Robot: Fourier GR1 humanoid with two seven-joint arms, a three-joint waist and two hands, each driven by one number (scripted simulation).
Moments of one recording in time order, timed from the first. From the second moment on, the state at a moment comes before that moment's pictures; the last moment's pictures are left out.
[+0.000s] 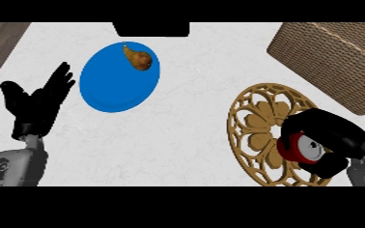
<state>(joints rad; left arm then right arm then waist) -0.19 0.30 0.13 -1.42 0.10 -0.04 0.24 -0.12 -0.54 0.12 -1.60 0.80 0.62 -0.43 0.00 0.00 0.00</state>
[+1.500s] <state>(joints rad) -0.27 0.26 0.10 -1.38 0.07 -0.04 0.25 -0.81 0.00 0.28 -1.30 0.93 -0.44 0.91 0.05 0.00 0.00</state>
